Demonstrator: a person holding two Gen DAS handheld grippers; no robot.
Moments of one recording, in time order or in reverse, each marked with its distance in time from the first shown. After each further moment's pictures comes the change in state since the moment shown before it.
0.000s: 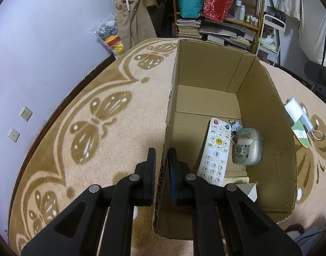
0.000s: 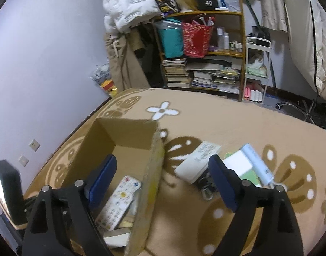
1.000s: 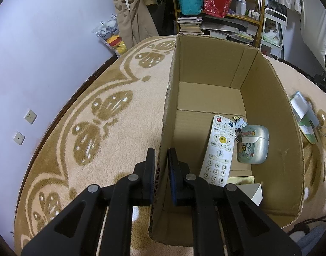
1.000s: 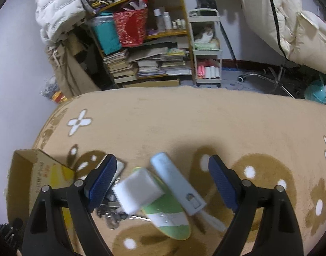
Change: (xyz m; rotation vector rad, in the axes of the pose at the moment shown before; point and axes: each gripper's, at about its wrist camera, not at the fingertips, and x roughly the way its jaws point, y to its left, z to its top) left arm 0.009 -0.005 -0.001 0.029 0.008 0.045; right arm 0.060 -0.171 0.012 0.227 0.078 -0.192
